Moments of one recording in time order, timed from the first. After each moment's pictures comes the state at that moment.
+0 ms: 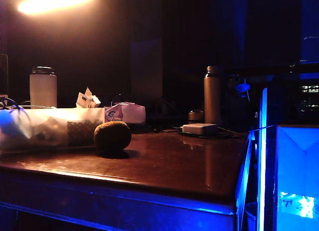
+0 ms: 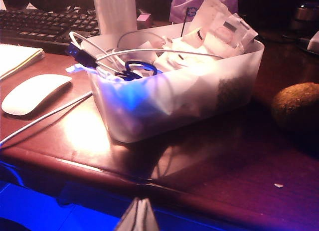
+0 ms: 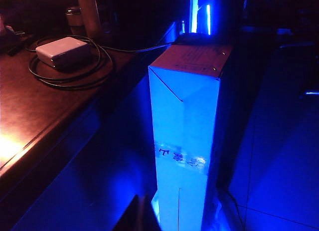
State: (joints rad) left arm -0.03 0.00 0.01 -0.16 0.05 0.04; right arm 0.06 0.00 0.01 -0.16 0.09 0.08
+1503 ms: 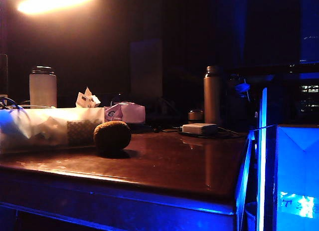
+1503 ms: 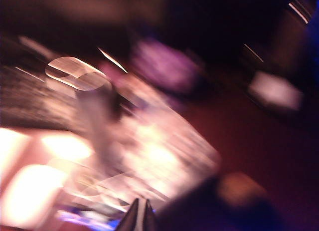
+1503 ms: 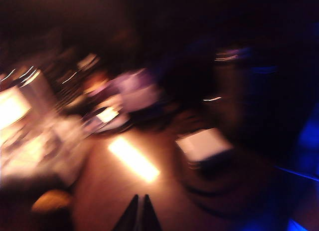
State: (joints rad) left arm -0.03 0.92 1.18 -0.61 0.20 0.12; right arm 0.06 0.93 0.85 -0.05 -0.42 0.12
